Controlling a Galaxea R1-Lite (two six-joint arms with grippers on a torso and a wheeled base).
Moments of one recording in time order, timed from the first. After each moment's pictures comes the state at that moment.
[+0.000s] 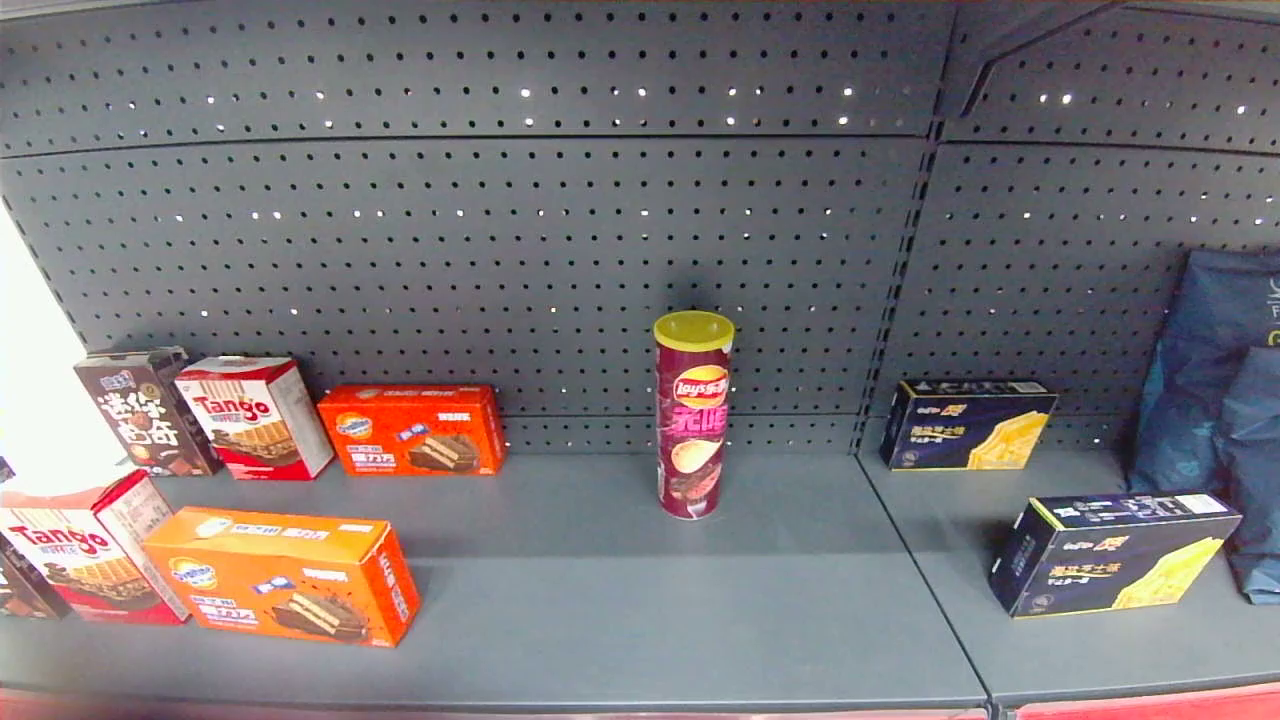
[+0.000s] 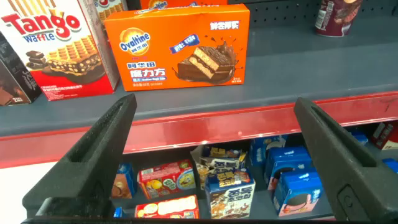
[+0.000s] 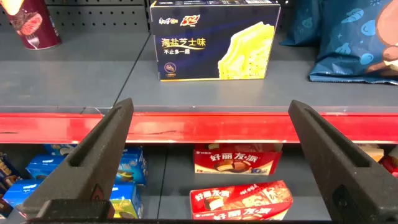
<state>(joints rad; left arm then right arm) 0.00 0.00 0.00 0.00 -0.12 0.03 0.00 0.00 0.00 0.00 0.01 0.00</state>
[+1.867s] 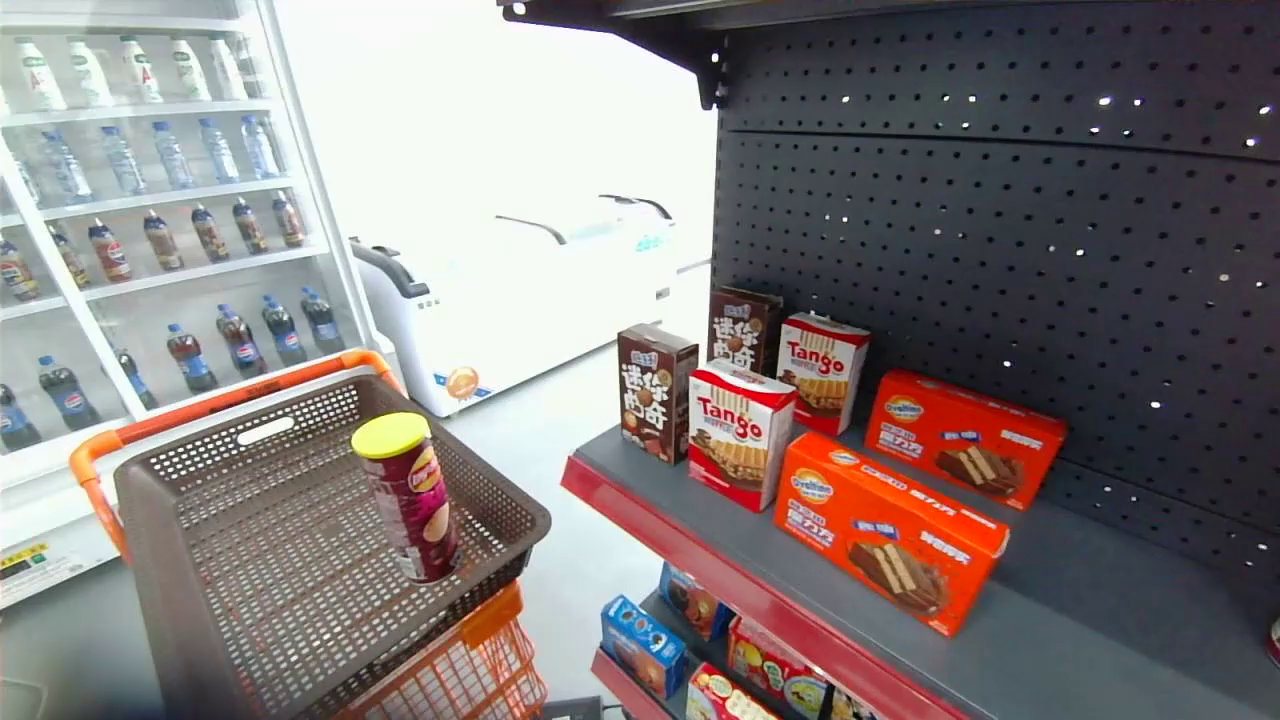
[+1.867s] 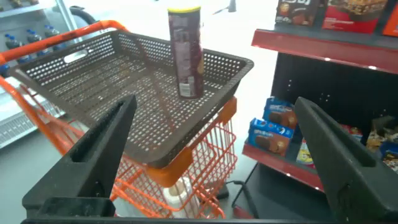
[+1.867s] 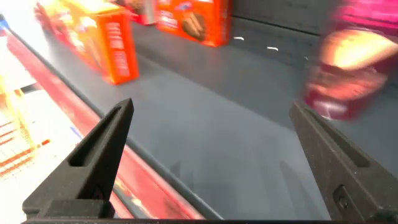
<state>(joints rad) 0.00 0.00 0.00 0.00 -0.12 0.03 0.00 0.00 0.00 0.00 0.01 0.00</state>
